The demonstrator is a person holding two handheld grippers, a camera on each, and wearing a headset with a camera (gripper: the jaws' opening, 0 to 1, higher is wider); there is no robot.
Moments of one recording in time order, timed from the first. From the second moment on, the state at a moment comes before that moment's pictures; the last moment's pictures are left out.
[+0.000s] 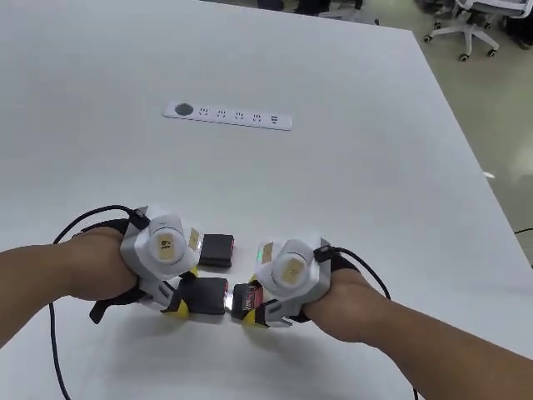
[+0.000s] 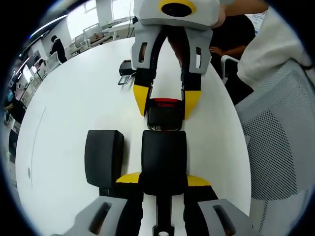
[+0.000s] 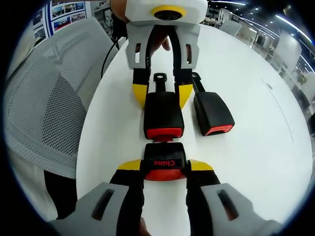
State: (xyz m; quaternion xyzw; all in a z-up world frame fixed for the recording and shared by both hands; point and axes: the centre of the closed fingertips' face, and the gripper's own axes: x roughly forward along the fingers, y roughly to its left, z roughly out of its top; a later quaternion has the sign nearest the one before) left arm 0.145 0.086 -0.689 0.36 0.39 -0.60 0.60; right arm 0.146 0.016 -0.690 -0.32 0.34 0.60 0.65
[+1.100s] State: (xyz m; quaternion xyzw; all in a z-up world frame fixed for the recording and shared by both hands) left arm 0.167 0.088 -0.649 0.36 0.38 -0.54 0.66; right arm 0.154 -0.018 -0.647 -0.32 0.32 0.57 0.69
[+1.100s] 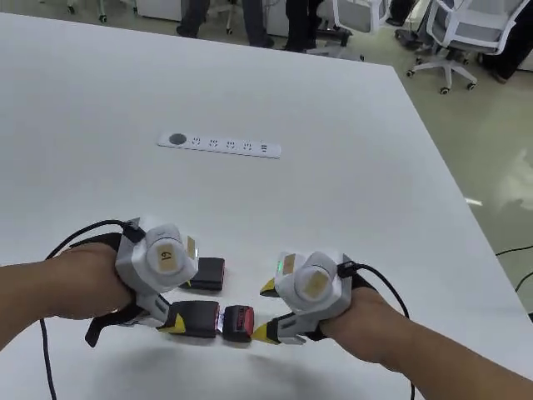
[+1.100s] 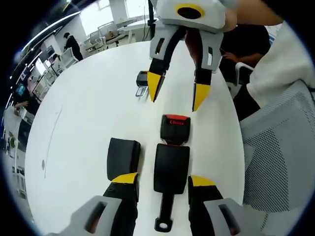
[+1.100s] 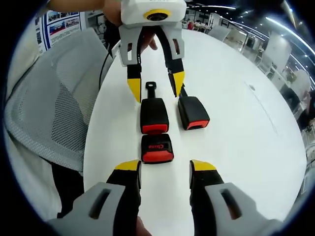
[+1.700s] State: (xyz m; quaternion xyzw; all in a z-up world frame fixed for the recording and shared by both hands) left arm 0.221 0.086 -0.660 0.34 0.39 -0.53 0.68; right arm 0.212 -0.101 -0.663 -0.35 0.36 0.52 0.69
